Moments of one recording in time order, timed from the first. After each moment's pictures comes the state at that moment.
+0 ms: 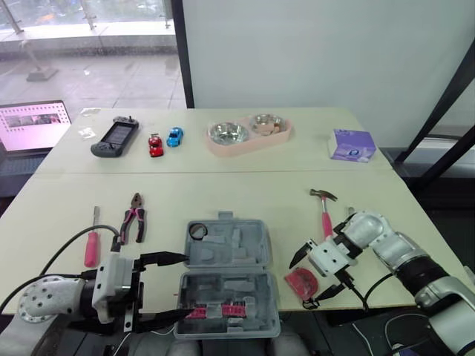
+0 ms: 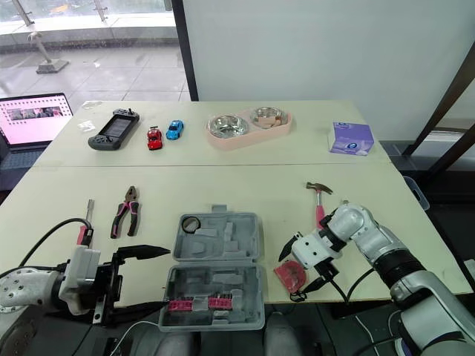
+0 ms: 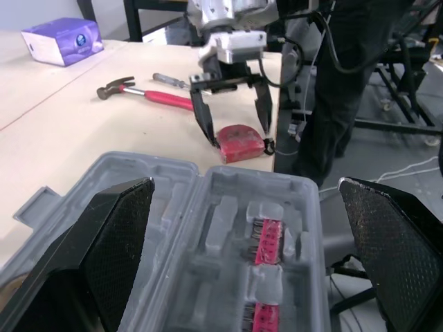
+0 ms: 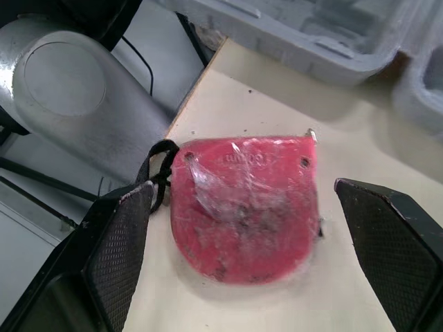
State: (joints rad) left arm 0.30 0.74 0.21 -0.49 -0.60 0.07 -1.24; right arm -0.57 -0.77 0.50 0.52 0.02 -0.53 1.60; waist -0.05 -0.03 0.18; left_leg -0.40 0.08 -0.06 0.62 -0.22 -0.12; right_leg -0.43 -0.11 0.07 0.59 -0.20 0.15
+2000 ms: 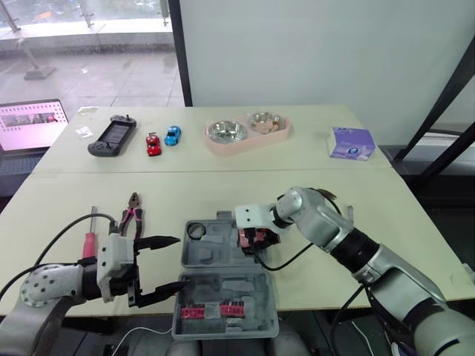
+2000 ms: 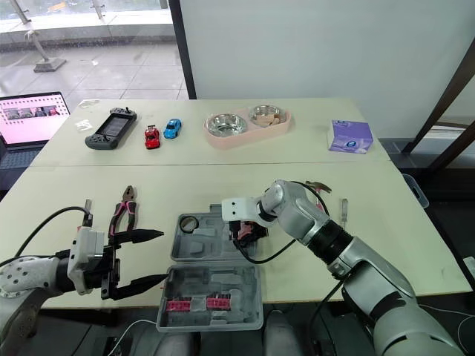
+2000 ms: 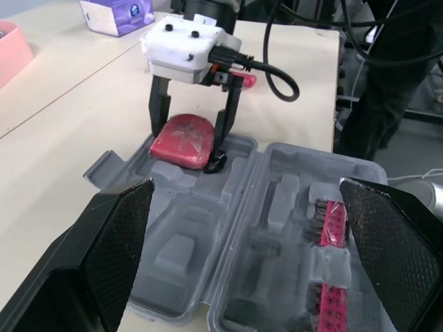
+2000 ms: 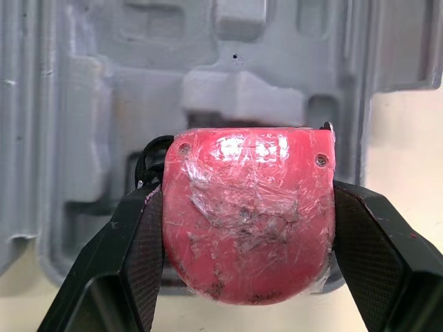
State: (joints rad) left arm 0.22 0.75 0.21 -0.40 -0.55 0.11 -1.16; right arm -0.84 -0.48 0.71 0.18 -0.27 0.51 1.16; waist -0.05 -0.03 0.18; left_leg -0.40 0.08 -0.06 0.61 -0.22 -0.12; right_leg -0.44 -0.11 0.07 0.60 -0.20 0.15
